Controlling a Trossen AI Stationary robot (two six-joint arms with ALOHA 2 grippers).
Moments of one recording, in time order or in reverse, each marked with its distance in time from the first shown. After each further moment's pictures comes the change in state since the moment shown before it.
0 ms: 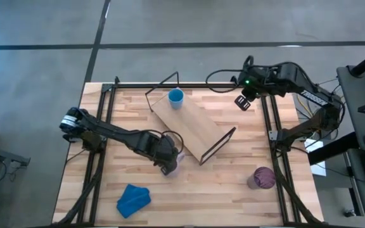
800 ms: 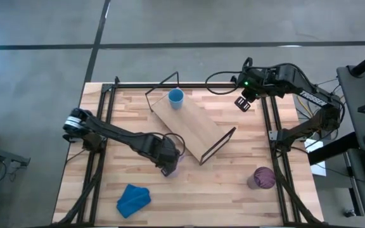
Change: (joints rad) left arm 0.001 0.045 -0.030 0.010 0.037 0.000; right arm 0.000 -0.007 -0.035 0.008 0.004 -0.012
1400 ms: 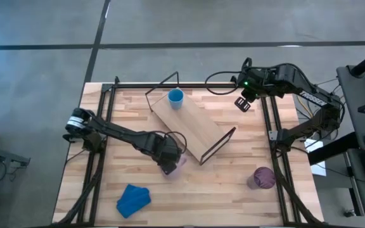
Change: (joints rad) left arm 0.033 0.018 -0.002 0.011 0.008 0.027; right arm 0.000 0.000 -0.003 0.007 0.001 -0.029
